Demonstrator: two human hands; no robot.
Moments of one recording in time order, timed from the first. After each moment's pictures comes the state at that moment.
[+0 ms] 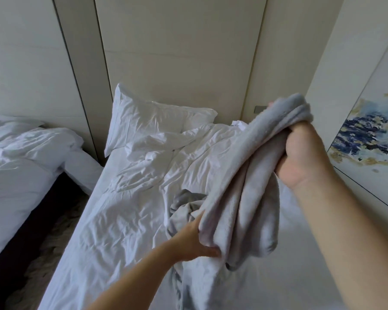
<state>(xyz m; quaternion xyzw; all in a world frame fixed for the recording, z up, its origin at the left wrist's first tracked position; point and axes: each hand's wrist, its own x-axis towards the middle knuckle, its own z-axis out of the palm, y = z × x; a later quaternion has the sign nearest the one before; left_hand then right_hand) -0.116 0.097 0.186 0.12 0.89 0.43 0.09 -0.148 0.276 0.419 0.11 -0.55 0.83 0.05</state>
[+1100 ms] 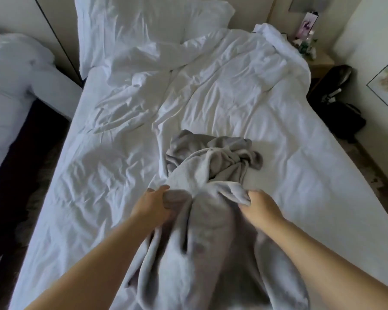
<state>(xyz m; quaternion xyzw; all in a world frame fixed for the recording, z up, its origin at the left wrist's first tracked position) -0.218 0.022 0.037 -0.17 0.93 0.26 0.18 -0.274 0.294 0.061 0.01 -0.96 0.18 -0.20</state>
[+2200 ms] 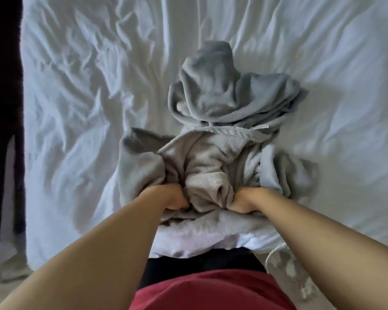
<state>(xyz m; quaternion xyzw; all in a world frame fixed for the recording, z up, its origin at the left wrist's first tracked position) -0.011 0.092 -0.095 -0.10 0.76 0.21 0.61 -0.068 0.297 -0.085 0.12 -0.72 -0.05 -0.68</state>
